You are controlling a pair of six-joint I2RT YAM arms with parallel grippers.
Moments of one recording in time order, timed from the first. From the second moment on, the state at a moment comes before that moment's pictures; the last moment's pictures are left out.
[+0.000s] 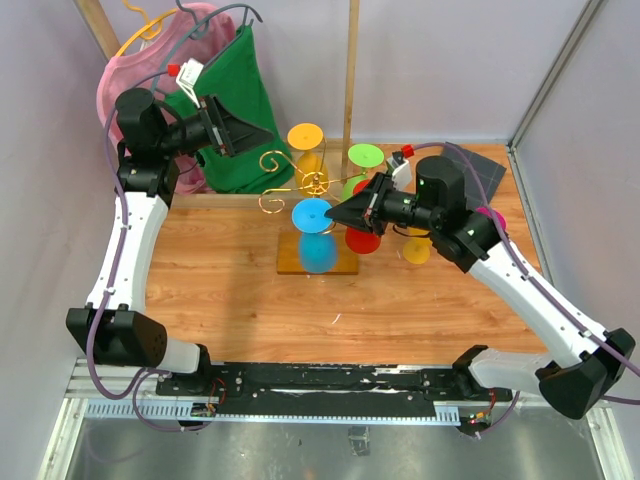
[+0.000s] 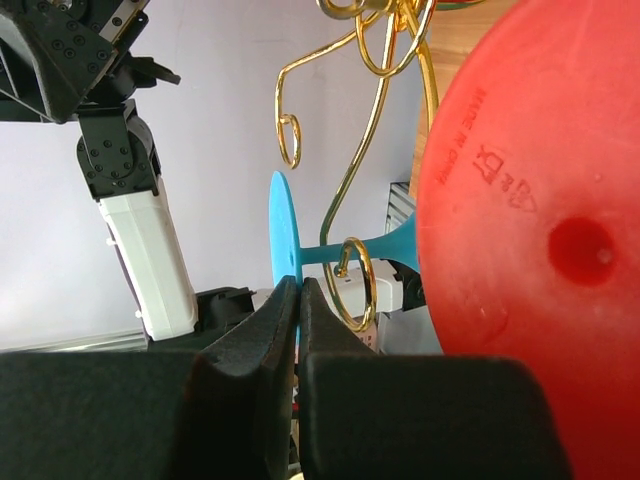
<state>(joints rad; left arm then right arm) -0.03 1.40 1.55 -0.07 1.04 -0.68 0.65 1.19 1.25 -0.32 -0.49 1.28</state>
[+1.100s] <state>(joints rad) -0.03 1.40 1.55 -0.09 1.06 -0.66 0.50 1.18 1.33 -0.38 -0.50 1.22</state>
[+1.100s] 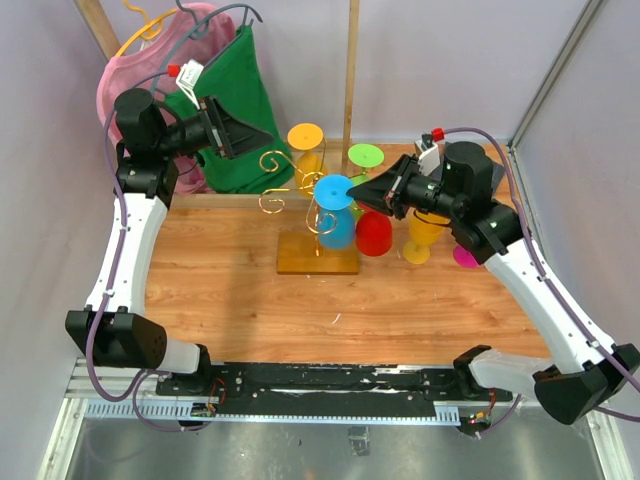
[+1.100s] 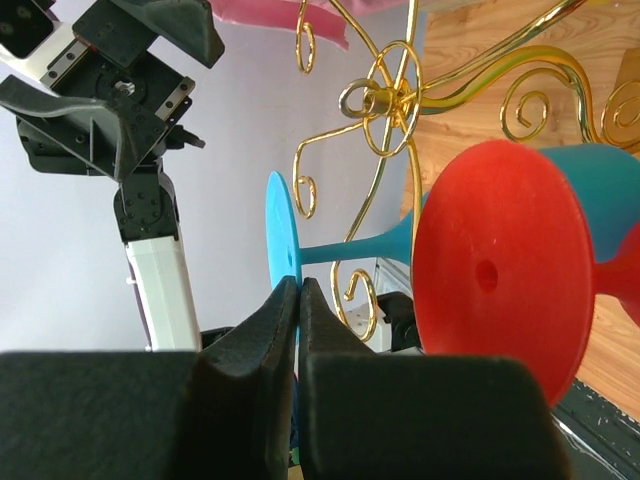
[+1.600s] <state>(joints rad) -0.03 1.40 1.55 -0.07 1.06 -0.69 0.50 1.07 1.27 -0.41 -0.49 1.22</state>
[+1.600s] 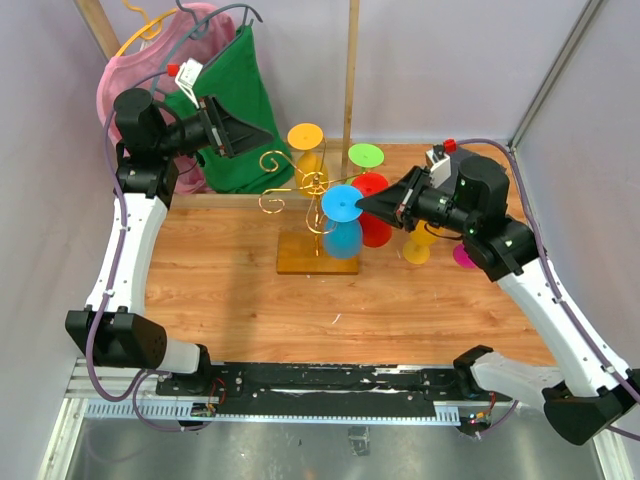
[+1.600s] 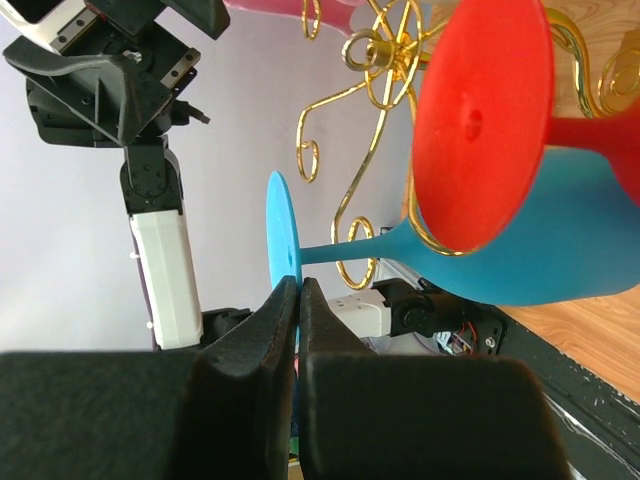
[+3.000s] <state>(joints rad) -0.03 1.43 1.55 -0.04 1.06 -0.71 0.54 0.91 1.20 -0.52 -0.44 1.28</state>
